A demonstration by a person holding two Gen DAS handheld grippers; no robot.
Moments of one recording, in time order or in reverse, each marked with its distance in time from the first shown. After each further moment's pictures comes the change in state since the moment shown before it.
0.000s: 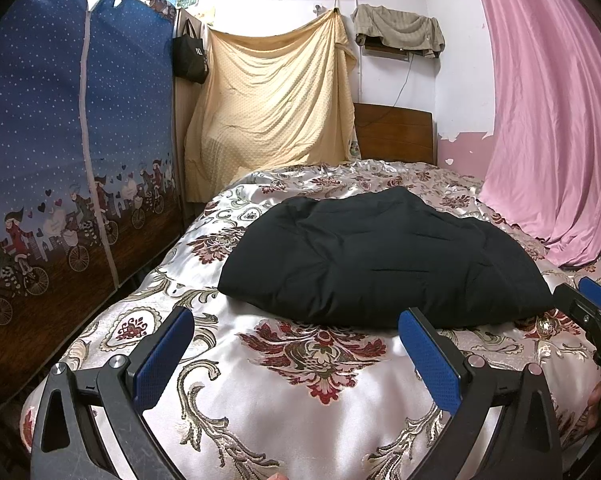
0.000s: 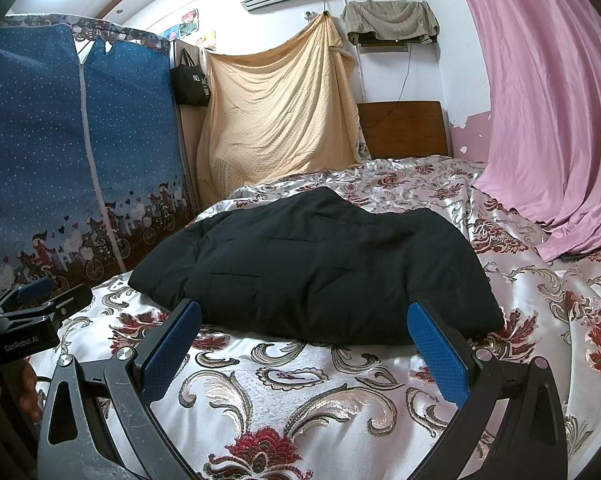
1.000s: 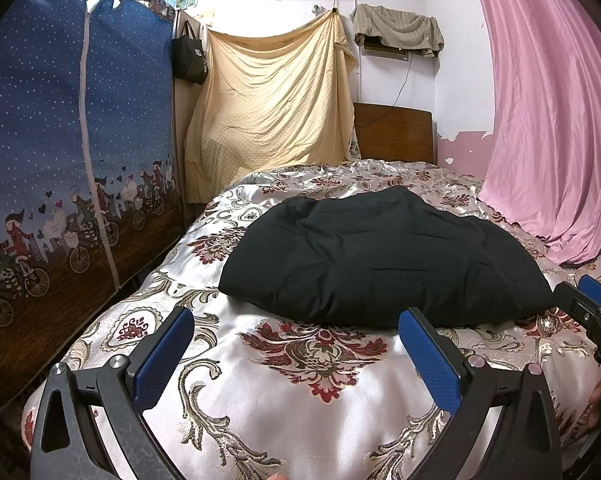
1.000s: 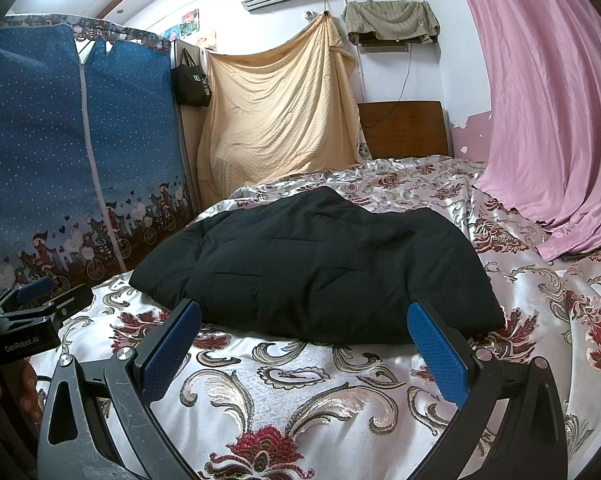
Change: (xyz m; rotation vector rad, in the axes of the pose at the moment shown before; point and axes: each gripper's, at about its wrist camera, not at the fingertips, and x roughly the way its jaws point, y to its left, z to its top) left arm -0.001 -0.002 -0.002 0.001 -0.001 0.002; right arm 0.000 0.001 0.000 0.001 0.000 0.000
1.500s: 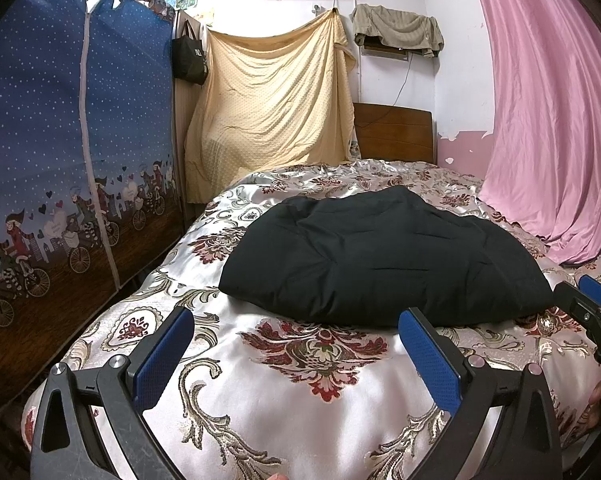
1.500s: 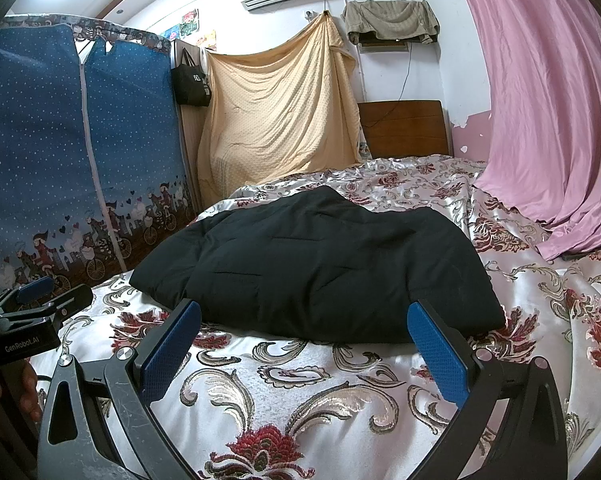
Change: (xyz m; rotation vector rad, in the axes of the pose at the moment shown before) left arm -0.001 0.000 0.001 0.001 0.000 -0.001; right arm 0.000 0.000 0.000 0.000 0.000 0.000
